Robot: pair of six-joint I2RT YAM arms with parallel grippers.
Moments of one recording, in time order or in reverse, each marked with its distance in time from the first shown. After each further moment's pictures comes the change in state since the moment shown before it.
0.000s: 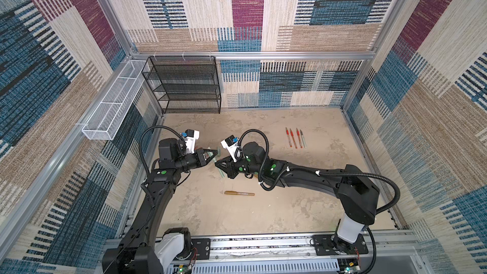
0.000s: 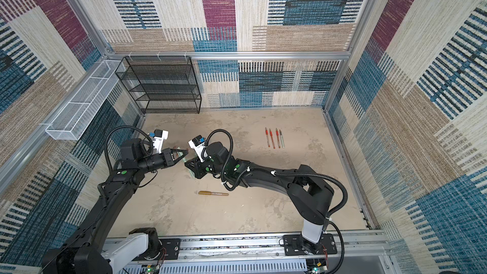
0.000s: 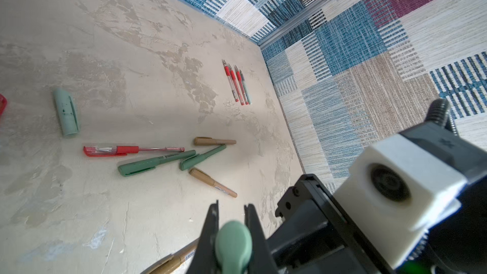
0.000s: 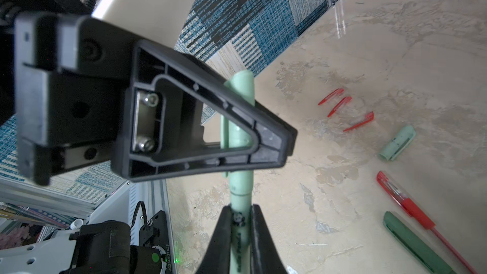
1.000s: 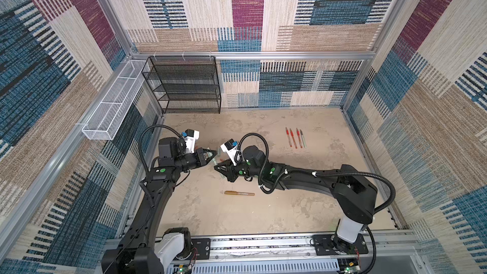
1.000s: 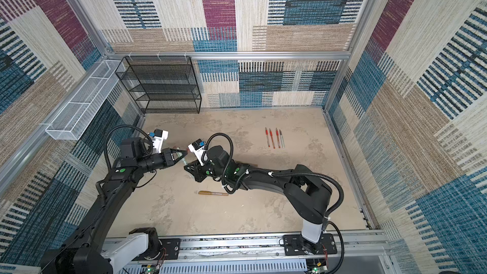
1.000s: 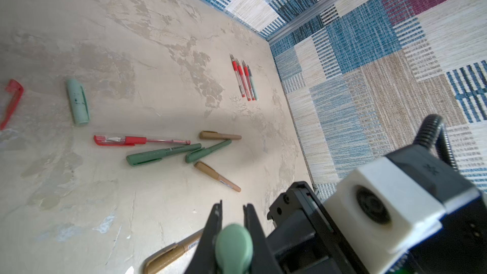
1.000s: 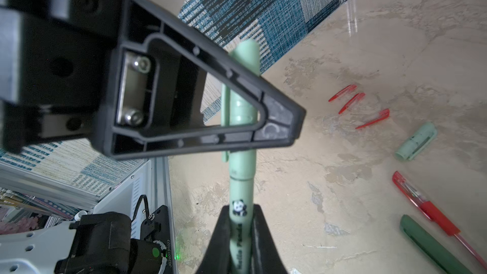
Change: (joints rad) left arm 0.009 0.008 0.059 -0.129 -0.018 0.042; right arm 0.005 0.004 -0.075 0.099 -0.020 -0.002
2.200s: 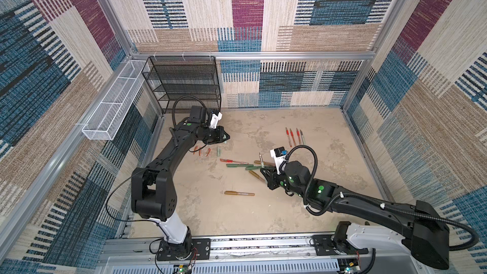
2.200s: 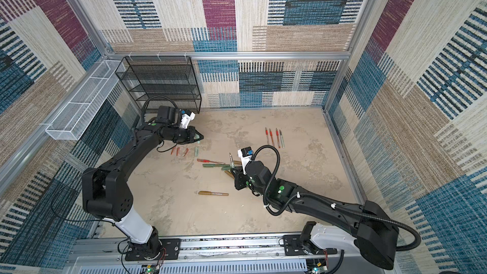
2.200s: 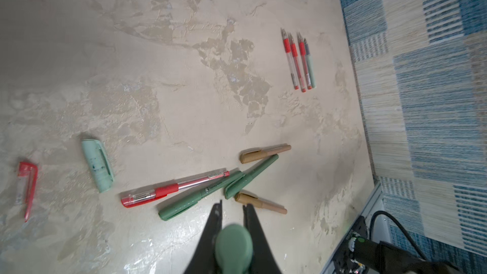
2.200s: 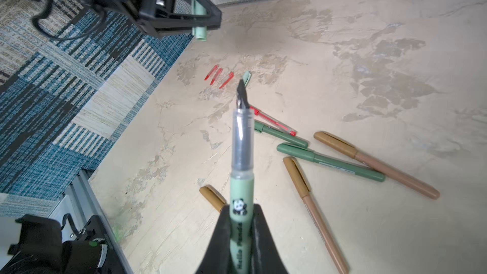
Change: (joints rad) left arm -0.232 0.683 0.639 -0.309 -0.298 0.190; right arm -0.051 -0.665 -0.480 -0.313 0.414 0.108
